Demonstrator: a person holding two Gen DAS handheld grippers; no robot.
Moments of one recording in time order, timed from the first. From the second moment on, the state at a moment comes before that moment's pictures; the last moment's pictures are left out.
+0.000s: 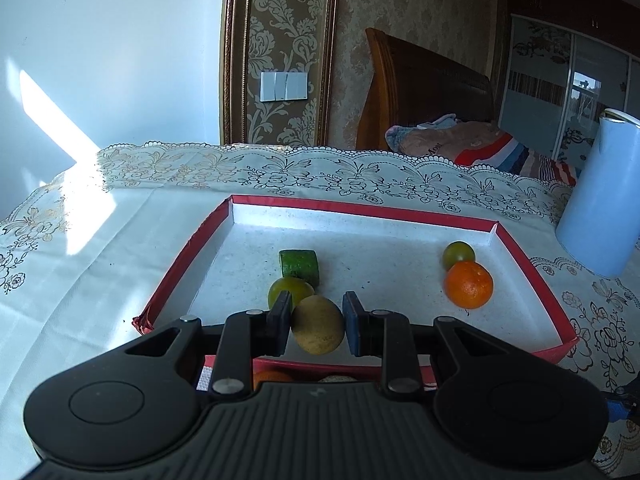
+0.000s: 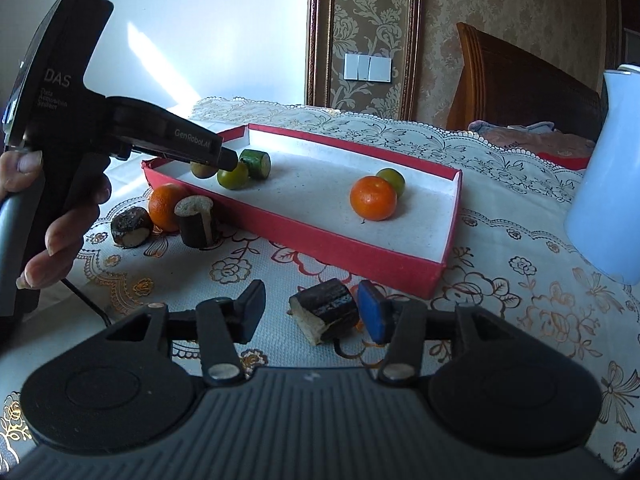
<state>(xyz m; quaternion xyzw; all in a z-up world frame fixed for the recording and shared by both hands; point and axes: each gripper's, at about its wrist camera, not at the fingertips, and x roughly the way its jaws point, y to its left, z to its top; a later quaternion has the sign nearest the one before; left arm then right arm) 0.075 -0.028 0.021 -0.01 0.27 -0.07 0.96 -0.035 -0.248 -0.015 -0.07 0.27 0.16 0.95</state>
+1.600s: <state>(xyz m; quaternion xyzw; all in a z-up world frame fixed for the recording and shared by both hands) 0.102 -0.047 0.002 0.03 0.30 -0.03 0.95 0.056 -0.275 0.001 -0.02 0.27 0.05 0.96</state>
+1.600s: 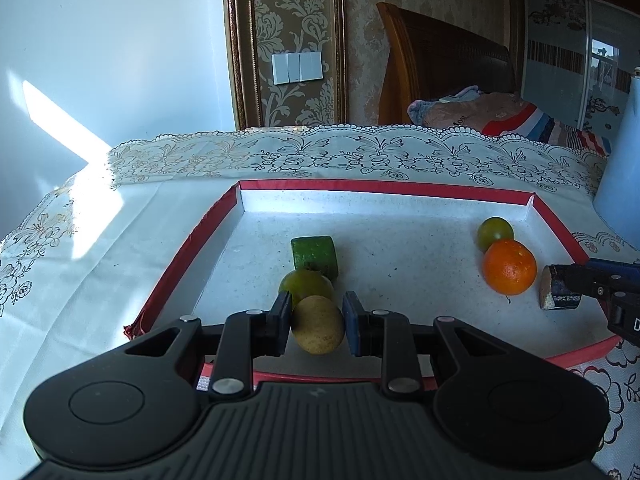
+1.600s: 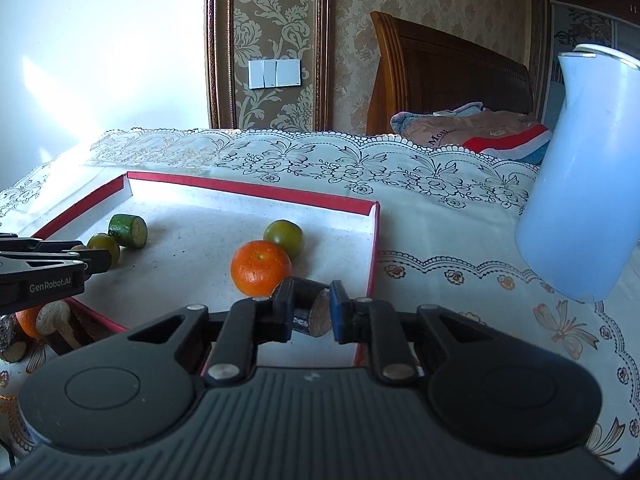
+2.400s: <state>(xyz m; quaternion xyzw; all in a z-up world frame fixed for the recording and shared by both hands) 0.108 -0.064 -0.008 0.08 0.30 -0.01 0.95 0.057 -0.278 0.001 0.00 0.27 0.05 0.96</state>
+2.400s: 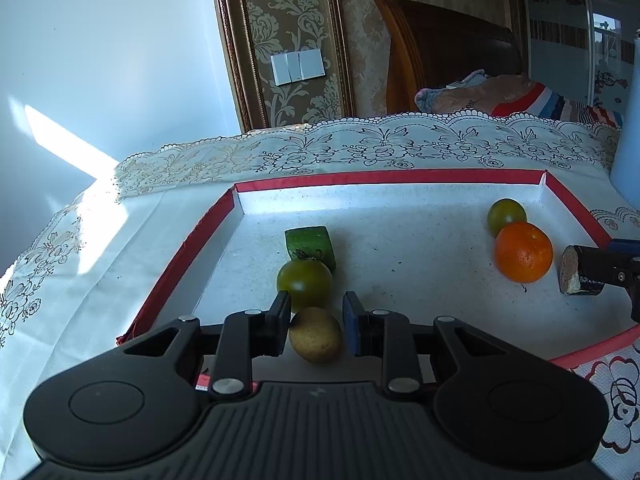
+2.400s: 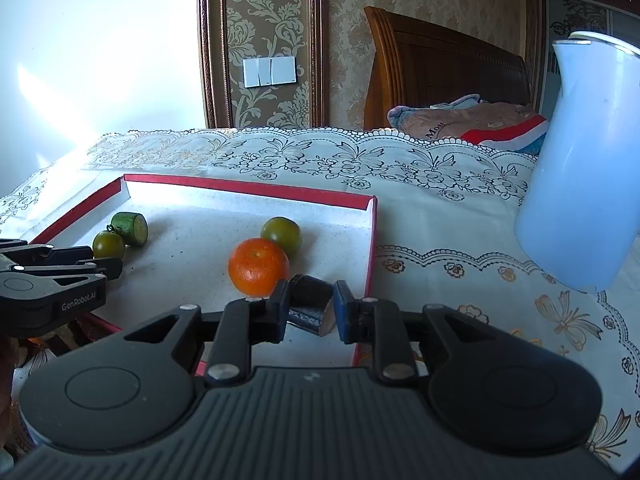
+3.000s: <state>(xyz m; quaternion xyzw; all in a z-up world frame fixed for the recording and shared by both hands) 0.106 -0.067 -0.008 0.08 0.30 -0.03 0.95 0.052 -0.275 0.003 0.00 0.26 0.04 0.96</state>
